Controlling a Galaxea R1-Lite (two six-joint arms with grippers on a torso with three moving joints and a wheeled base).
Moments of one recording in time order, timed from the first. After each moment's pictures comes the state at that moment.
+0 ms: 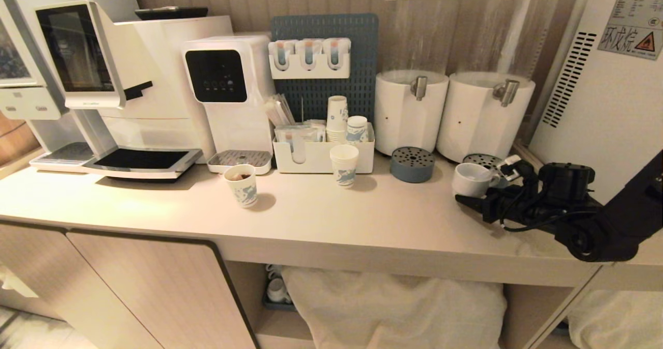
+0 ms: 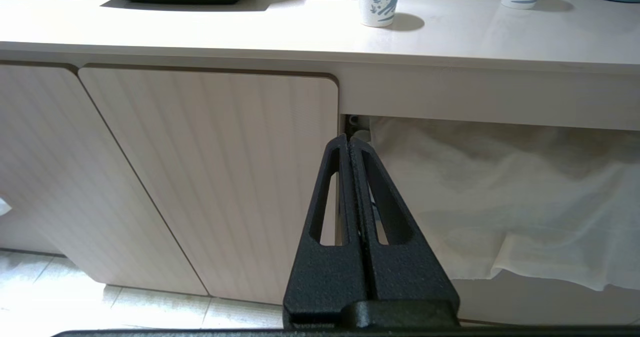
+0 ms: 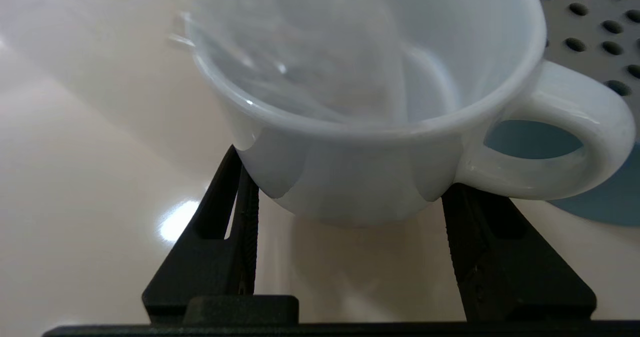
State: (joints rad) left arm 0.00 0.00 -0.01 0.02 0.00 -0.01; right arm -0.06 2.23 -0.91 -0.97 0.52 -0.21
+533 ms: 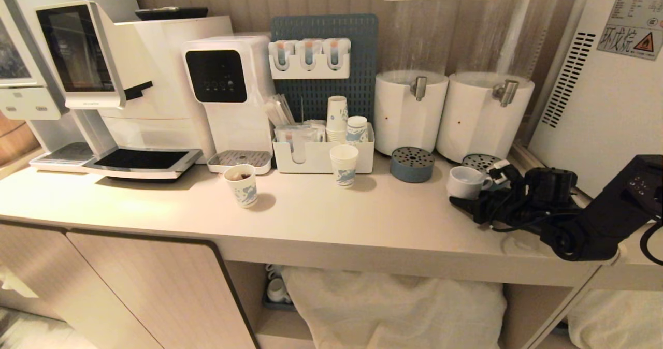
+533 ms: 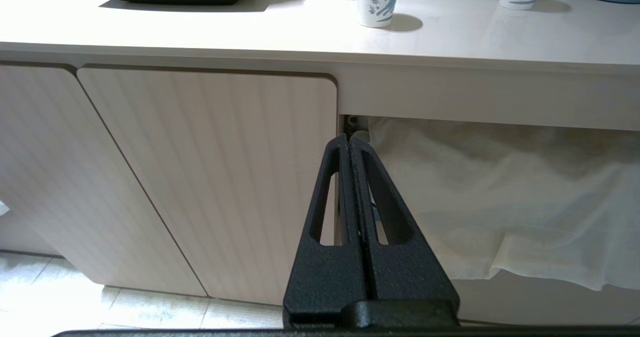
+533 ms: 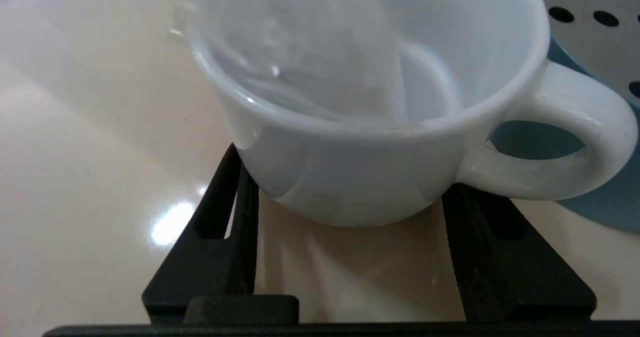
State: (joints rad) left arm 0.00 0.00 -0.01 0.02 0.00 -0.01; right arm -0.05 2.32 -0.98 -0.96 0.47 -0.21
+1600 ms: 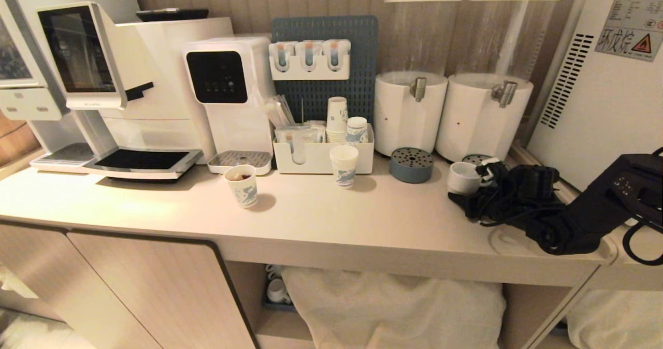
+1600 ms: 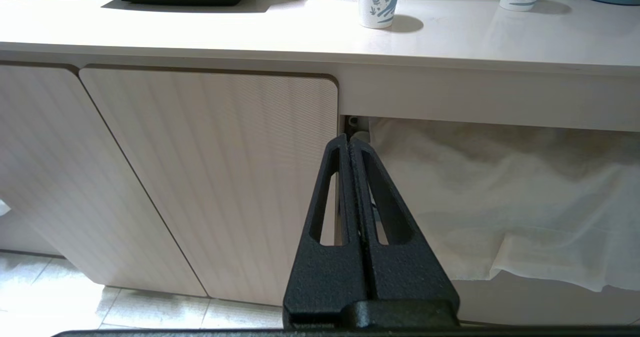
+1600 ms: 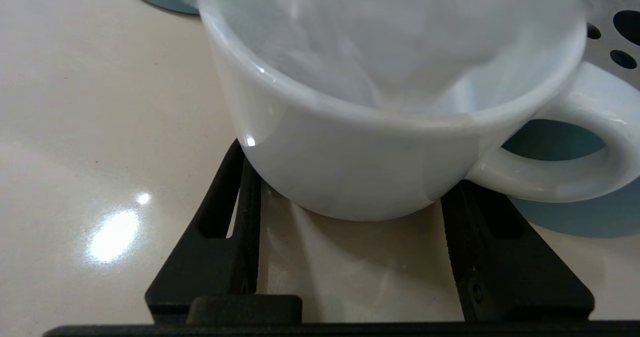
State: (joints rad) left arm 0.00 0.00 -0.01 0.02 0.00 -0.01; right arm 0.00 2.38 -1.05 -0.89 0.24 -0.23
